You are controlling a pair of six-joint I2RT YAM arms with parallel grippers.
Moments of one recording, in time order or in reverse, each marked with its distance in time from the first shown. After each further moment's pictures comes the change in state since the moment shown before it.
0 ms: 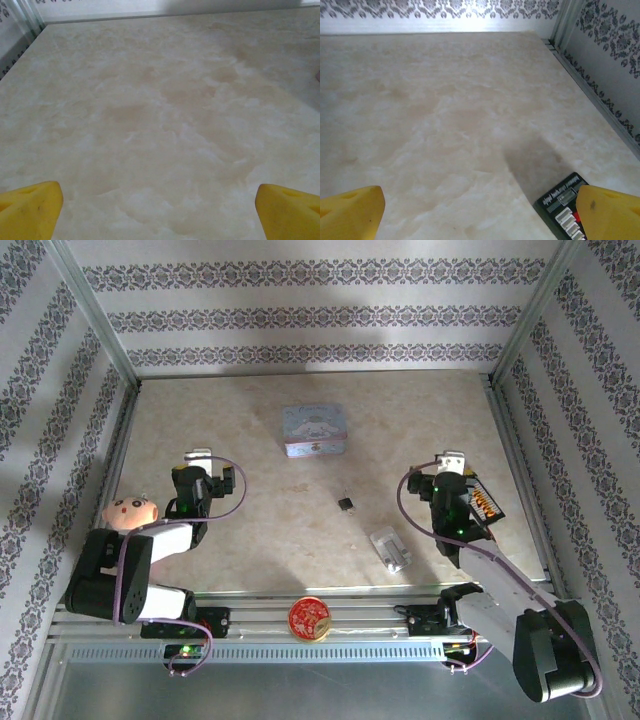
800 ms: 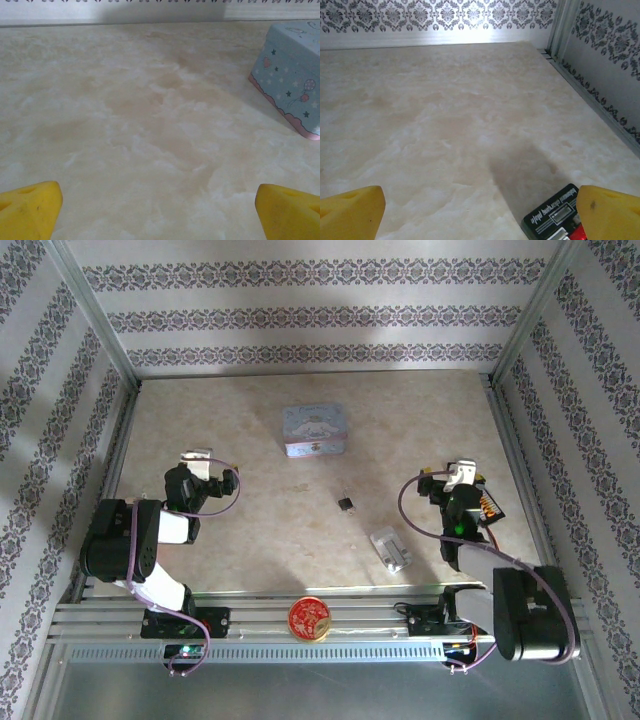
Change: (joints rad) left arm 0.154 0.219 -0.013 0.297 0.432 0.029; right arm -0.207 0.230 -0.151 0.519 -0.229 -0.061
